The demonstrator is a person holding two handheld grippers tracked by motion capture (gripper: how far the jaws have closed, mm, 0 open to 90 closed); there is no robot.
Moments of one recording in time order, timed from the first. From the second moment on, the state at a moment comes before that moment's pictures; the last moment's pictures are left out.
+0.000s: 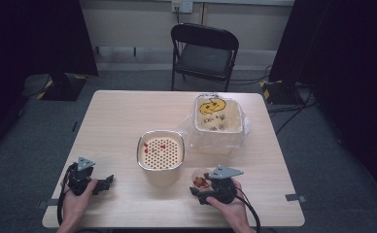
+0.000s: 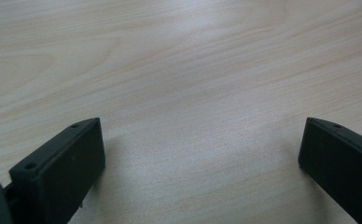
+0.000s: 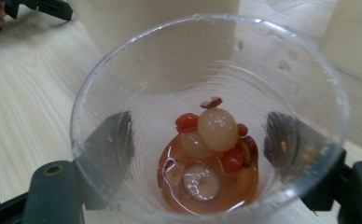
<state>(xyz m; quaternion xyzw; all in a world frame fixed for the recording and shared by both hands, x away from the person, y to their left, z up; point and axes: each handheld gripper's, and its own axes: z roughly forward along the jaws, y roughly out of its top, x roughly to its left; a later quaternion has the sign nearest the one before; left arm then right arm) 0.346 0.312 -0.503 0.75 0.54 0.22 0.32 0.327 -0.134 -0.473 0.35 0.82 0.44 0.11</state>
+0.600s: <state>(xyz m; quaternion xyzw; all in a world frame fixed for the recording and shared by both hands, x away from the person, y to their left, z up) 0.346 0.312 -0.503 0.75 0.54 0.22 0.32 0.330 -0.137 -0.463 0.35 0.81 0.46 0.11</state>
